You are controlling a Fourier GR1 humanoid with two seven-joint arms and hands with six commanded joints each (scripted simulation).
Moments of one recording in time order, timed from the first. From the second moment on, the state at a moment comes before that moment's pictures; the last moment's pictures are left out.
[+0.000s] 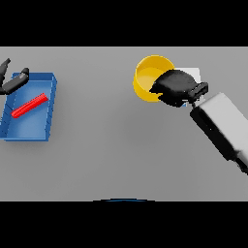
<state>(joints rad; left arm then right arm) -0.46 0.51 0.08 -1.24 -0.18 -0.17 0.46 -0.77 -0.50 0.53 -1.27 0.78 0.53 -0.07</state>
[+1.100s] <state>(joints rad) -0.45 0.51 0.07 -1.29 -0.18 -0.18 0.56 -0.86 -0.48 0.42 -0.70 0.83 0.26 -0.17</state>
